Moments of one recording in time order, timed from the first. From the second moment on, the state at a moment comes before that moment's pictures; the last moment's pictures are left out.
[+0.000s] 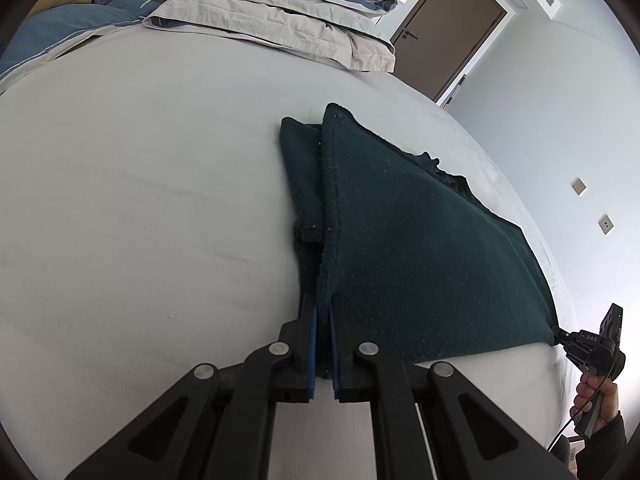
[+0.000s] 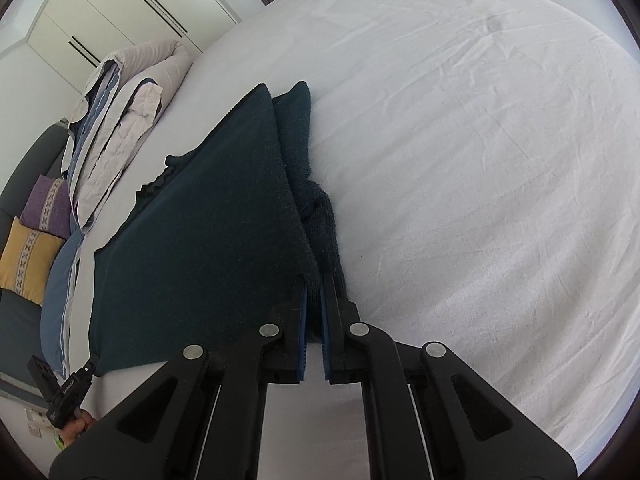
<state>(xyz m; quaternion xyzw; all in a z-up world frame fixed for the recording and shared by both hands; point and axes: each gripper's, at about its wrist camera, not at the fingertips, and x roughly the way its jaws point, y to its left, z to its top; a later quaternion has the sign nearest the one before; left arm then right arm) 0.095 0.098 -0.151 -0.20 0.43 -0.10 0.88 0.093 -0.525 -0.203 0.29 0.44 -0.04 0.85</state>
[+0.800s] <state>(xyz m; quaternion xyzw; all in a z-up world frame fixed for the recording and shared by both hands) 0.076 0.095 -0.082 -0.15 0.37 -0.06 0.92 0.097 -0.493 -0.139 0.26 0.35 0.01 0.90</state>
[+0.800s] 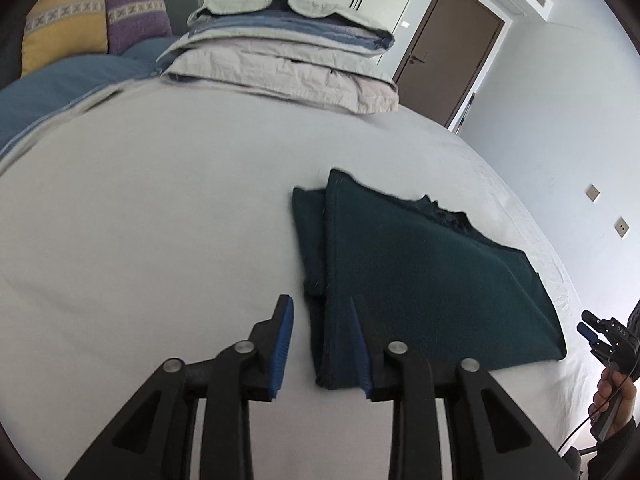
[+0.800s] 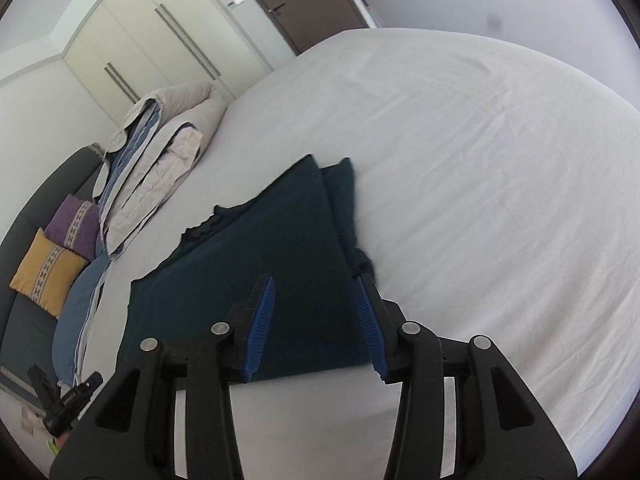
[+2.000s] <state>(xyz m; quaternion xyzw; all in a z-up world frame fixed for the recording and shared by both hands) 0.233 0.007 -0.150 -0.05 0.39 -0.09 0.91 0.251 -0.502 -0.181 0.41 0.30 0.03 0.86</state>
